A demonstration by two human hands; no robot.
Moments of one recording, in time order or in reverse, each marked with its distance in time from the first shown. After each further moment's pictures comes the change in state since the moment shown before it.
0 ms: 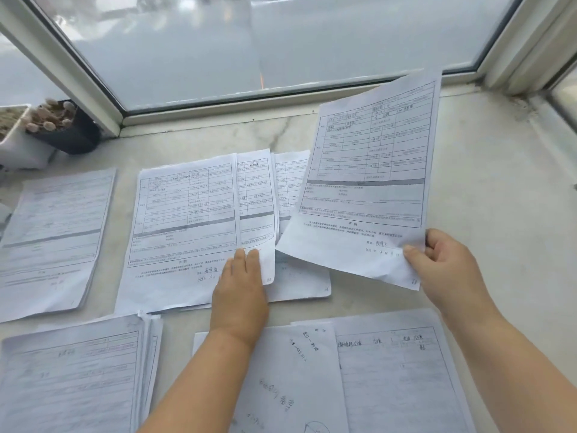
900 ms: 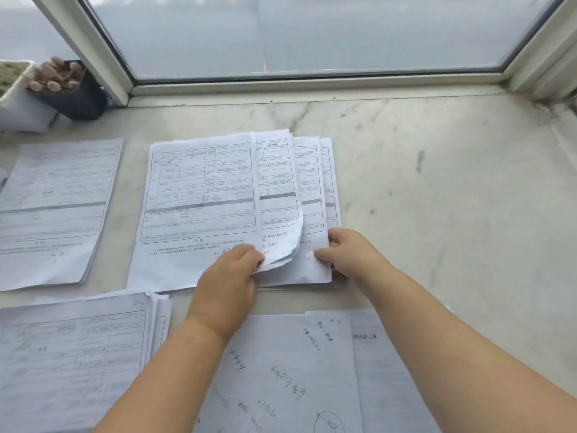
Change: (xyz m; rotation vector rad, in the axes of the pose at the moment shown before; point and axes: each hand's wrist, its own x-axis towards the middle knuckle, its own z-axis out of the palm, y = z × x) left_hand -0.002 -0.052 -0.010 -0.268 0.074 0.247; right_hand 0.022 -0.023 0.126 -0.104 -0.473 0.198
